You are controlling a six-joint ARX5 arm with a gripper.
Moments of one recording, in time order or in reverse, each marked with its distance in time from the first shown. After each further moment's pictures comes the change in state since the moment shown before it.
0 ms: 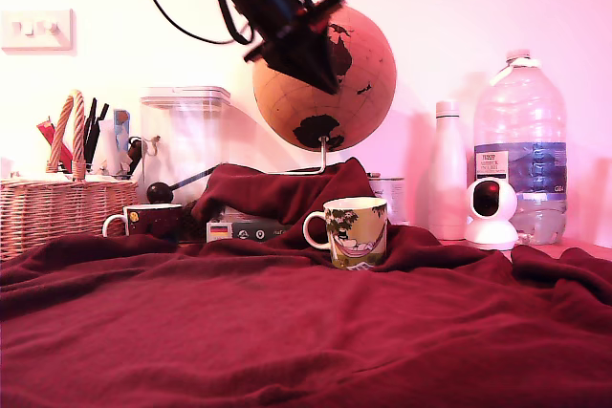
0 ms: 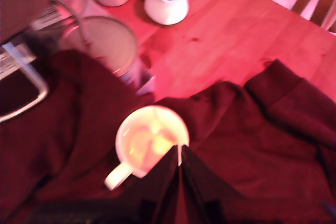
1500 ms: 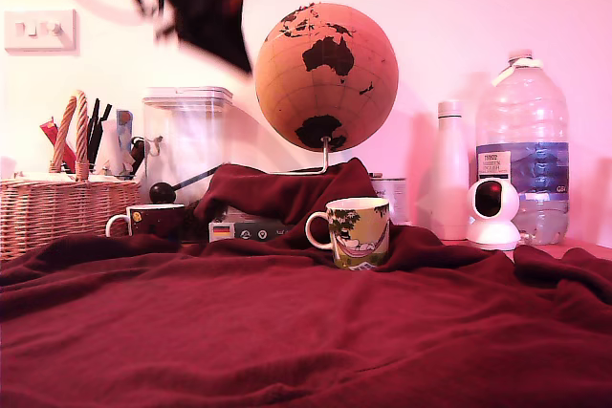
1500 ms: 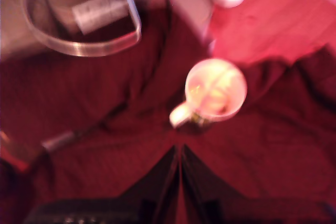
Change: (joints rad) arm 0.138 -0.265 -0.410 0.133 -0.010 0.003
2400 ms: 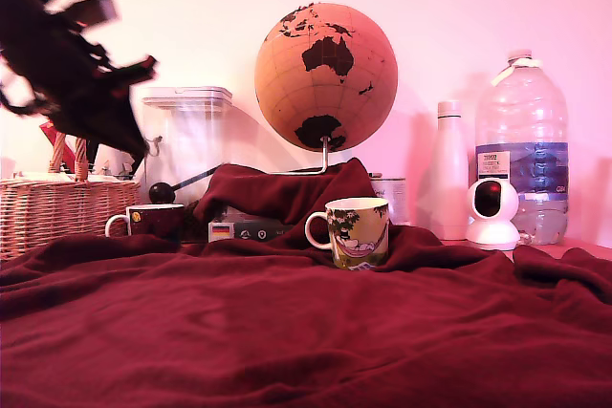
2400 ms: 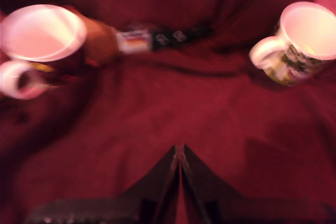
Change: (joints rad) arm 0.175 -0.414 -0.874 0.641 -0.087 -0.159
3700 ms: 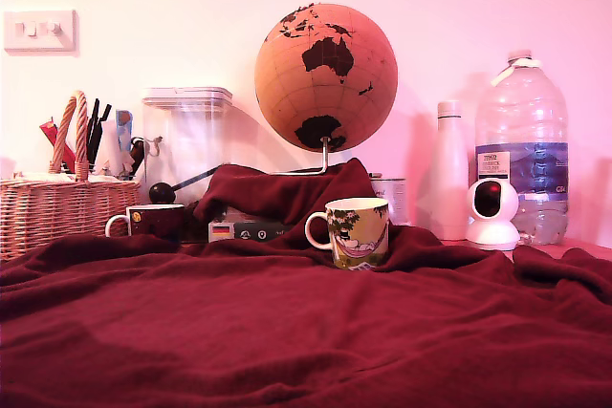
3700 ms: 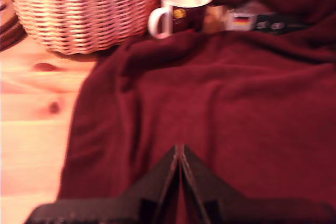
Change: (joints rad) arm 0.211 -0.630 -0.765 0.370 -0.056 -0.103
